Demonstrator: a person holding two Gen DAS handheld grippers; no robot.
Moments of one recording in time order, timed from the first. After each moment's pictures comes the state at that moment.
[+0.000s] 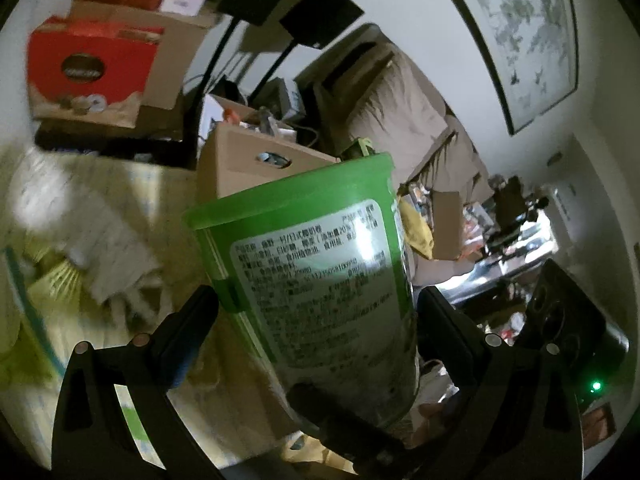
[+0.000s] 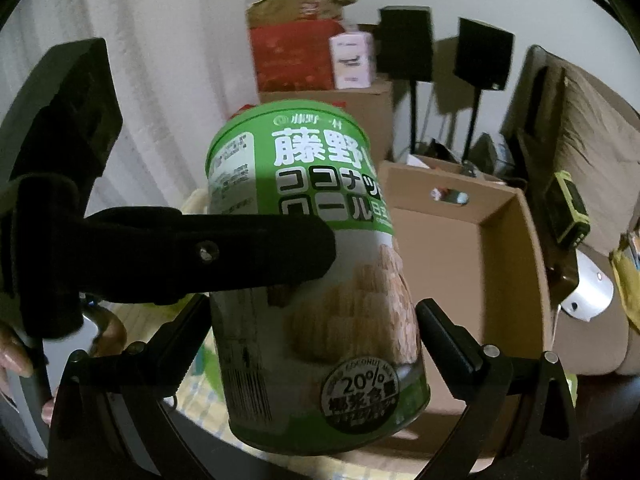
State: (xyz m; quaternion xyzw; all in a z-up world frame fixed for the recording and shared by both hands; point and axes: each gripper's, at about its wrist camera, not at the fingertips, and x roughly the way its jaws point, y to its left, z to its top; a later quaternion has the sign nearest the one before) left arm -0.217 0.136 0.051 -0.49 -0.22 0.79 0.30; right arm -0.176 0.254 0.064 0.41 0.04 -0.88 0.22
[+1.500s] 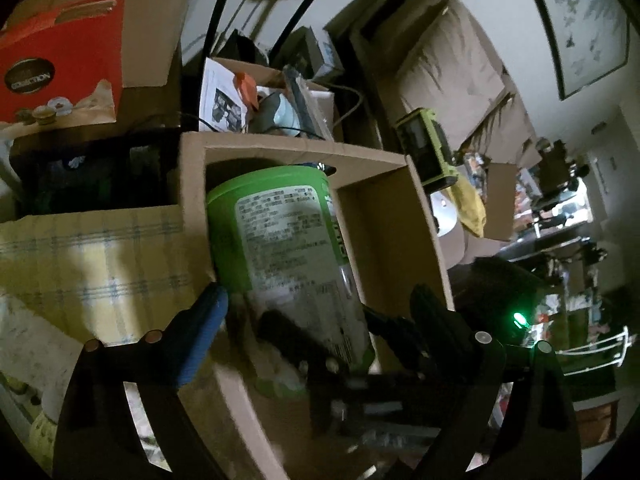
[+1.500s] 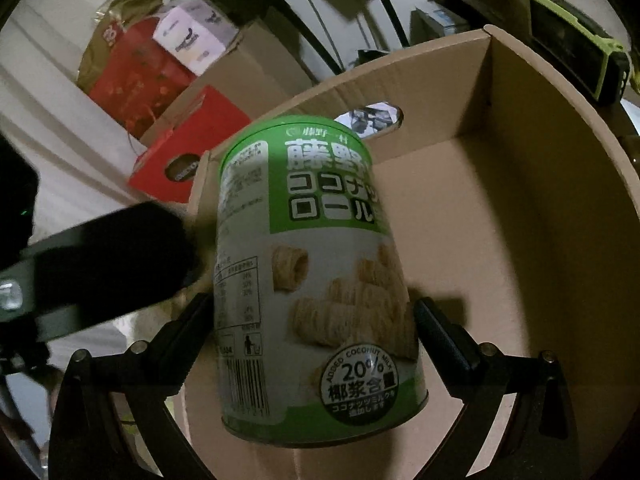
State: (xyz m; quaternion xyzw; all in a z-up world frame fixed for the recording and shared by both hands) left arm -0.345 0.202 -0.013 -0.58 -0.16 0.75 0.26; right arm -0.349 0.344 -0.067 0.51 -0.21 -0.82 0.15
